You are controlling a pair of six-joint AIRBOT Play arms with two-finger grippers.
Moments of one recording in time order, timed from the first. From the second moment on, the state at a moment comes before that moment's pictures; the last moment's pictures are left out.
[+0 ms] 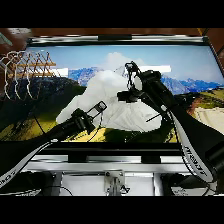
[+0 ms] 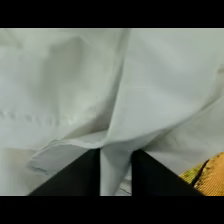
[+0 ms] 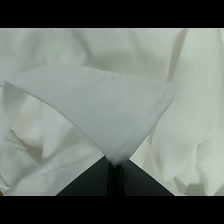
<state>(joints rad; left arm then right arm) -0.78 -1.45 0.95 2.11 -0.91 -1.76 0.49 -1.57 1.49 -1.55 1.15 1.84</state>
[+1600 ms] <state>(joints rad) -0.50 -1.23 2.03 1.72 -1.53 -1.70 0.49 -1.15 1.91 -1.46 1.25 1.74</state>
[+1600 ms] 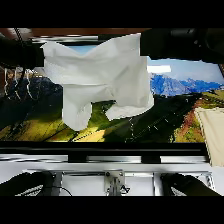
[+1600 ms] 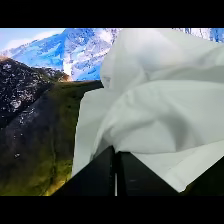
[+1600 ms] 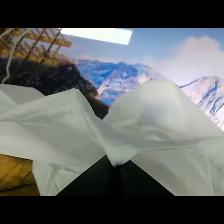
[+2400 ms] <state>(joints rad) -0.38 -1.15 1.62 1.52 -1.54 -1.71 0.49 -1.18 1.80 -1.49 1.45 1.80</state>
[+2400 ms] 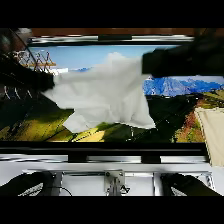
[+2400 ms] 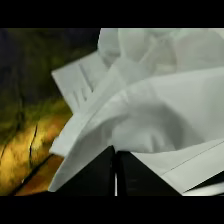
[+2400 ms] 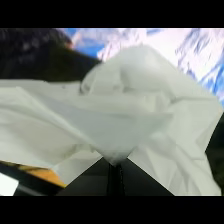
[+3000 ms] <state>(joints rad) -0.37 -1.27 1.28 1.38 -1.39 -1.64 0.49 -1.44 1.66 -1.38 1.34 1.76</state>
